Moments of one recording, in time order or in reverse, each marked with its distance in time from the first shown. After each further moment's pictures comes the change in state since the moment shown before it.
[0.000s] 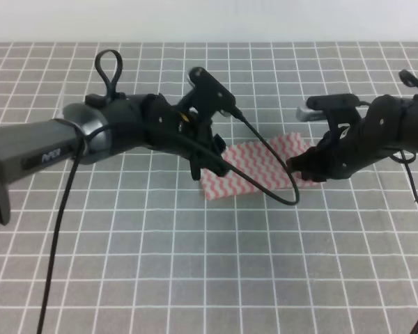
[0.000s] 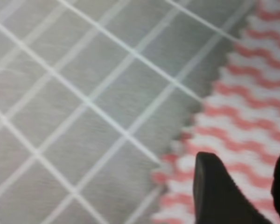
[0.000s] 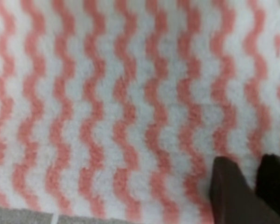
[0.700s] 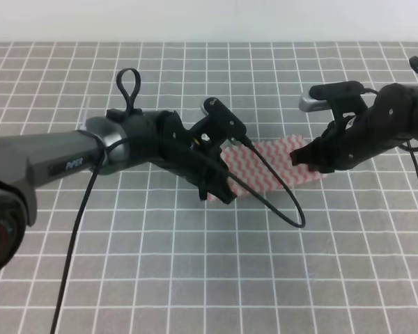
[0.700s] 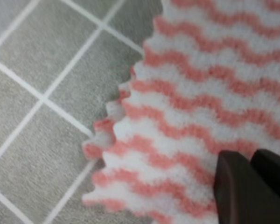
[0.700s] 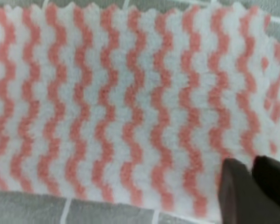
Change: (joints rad) left arm -0.033 0.069 0.001 -0.031 0.131 0.028; right arm -0.003 -0.035 -0.021 -0.049 0.045 0.001
